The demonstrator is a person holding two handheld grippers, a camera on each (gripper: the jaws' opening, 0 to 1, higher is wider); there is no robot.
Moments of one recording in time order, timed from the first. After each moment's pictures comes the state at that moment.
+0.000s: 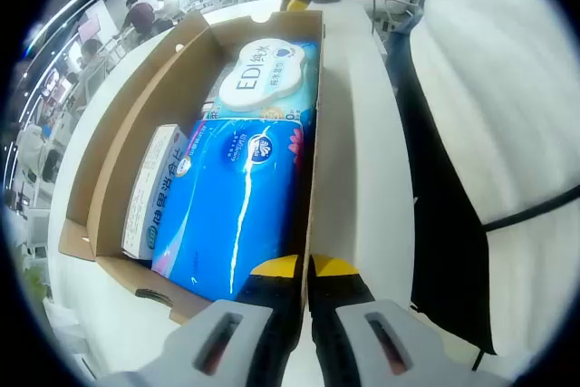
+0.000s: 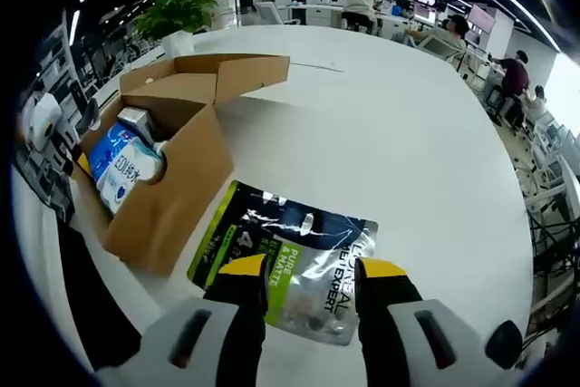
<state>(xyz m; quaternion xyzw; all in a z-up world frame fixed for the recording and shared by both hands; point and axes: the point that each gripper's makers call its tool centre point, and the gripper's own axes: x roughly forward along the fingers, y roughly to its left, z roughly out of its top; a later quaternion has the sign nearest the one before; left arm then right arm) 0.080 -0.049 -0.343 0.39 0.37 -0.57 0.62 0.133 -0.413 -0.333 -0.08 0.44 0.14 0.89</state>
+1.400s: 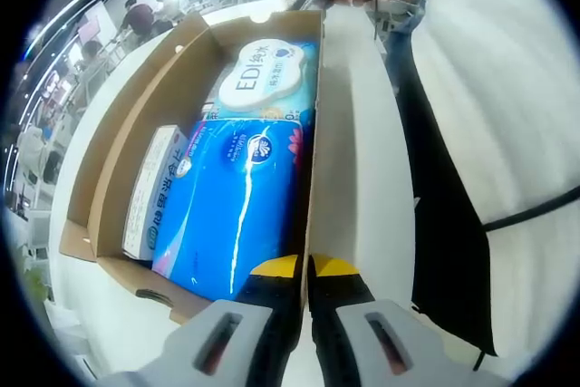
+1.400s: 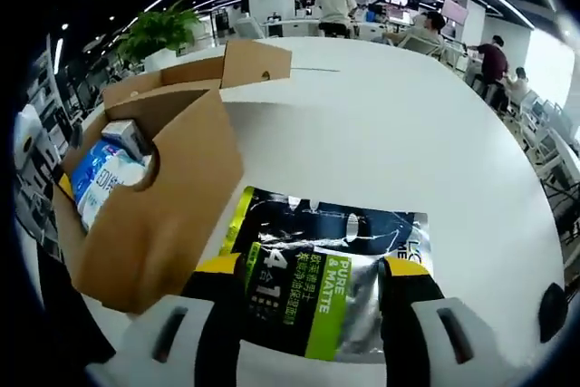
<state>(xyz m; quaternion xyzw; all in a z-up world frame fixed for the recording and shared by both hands) 0.080 -0.050 -0.343 0.39 0.37 -0.57 0.62 0.140 -0.379 -0.371 -0.04 0.40 0.09 0.91</state>
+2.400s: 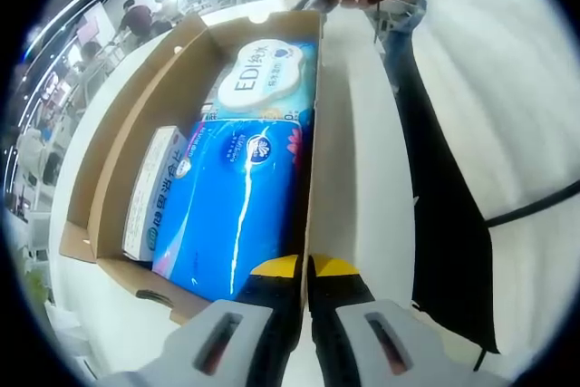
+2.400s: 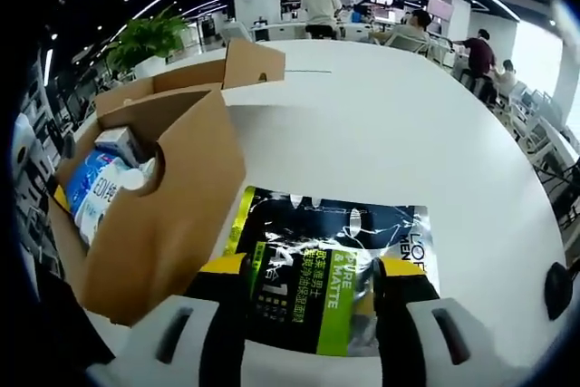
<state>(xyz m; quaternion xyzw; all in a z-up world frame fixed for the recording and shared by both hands) 0.080 -0.050 -0.343 0.39 0.37 -0.57 0.62 0.139 -0.371 -0.372 -0.02 0.41 0.06 0.91</state>
